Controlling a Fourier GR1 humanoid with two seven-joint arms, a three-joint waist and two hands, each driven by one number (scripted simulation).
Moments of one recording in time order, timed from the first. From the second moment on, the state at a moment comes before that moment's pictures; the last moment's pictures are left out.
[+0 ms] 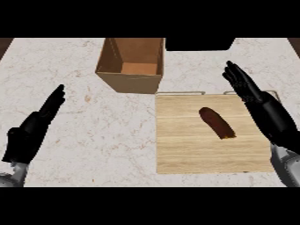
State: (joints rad) left arm -0.10 0.59 -0.33 -1.61 0.22 0.24 0.10; right arm -0.25 -0.44 0.24 -1.62 -0.23 0.08 -0.18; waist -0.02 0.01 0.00
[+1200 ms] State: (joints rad) left arm -0.13 0.62 -0.21 -1.38 0.10 0.36 0.09; right arm -0.52 -0.78 0.42 -1.17 0.16 0.39 -0.85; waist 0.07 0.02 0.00
